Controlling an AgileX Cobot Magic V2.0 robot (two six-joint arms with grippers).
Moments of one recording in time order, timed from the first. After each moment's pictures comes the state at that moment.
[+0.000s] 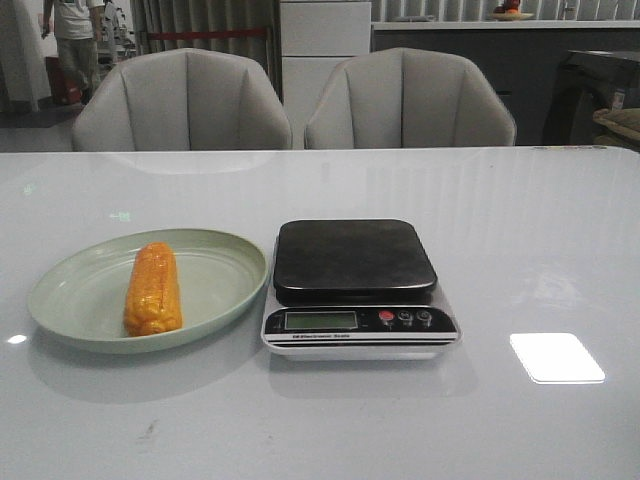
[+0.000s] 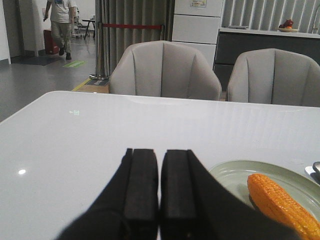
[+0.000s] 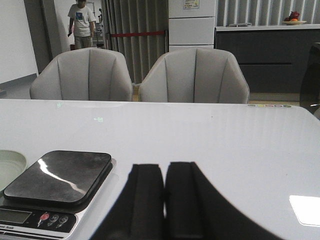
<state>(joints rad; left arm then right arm) 0.00 -0.01 0.01 0.09 0.05 -0.19 0.15 -0.01 0.02 0.02 -0.01 0.06</state>
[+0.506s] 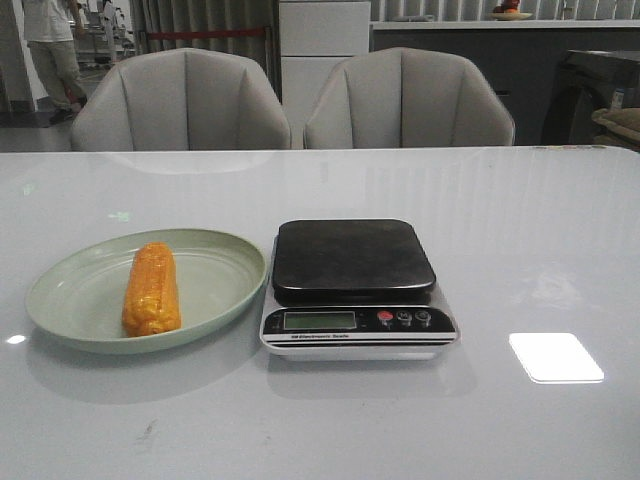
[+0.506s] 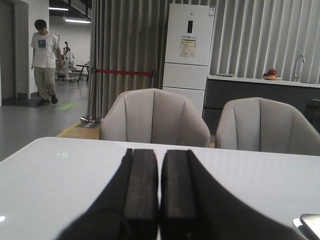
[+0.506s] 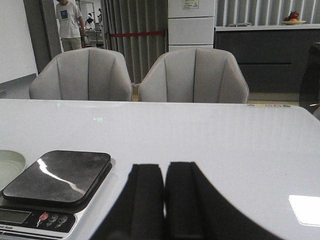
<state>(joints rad) 0.00 -0.01 -0.02 0.07 -0.08 -0.19 0.15 -0.01 0.02 0.02 -0.01 0.06</state>
